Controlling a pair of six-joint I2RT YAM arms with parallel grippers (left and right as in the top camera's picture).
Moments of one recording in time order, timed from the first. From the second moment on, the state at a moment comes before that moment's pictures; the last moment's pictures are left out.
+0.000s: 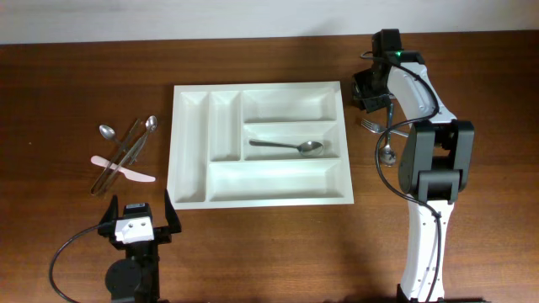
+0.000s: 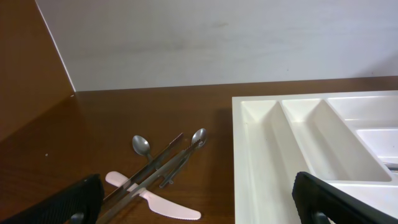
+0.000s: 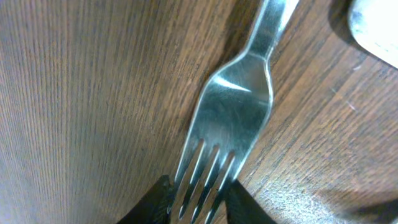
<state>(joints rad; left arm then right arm) 0.10 0.01 0.01 -0.08 -0.05 0.09 0.00 2.48 2.09 -0.90 -0.14 1.22</state>
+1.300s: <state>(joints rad) 0.10 0.01 0.01 -0.08 -0.05 0.09 0.00 2.47 2.10 -1.03 0.02 0.66</state>
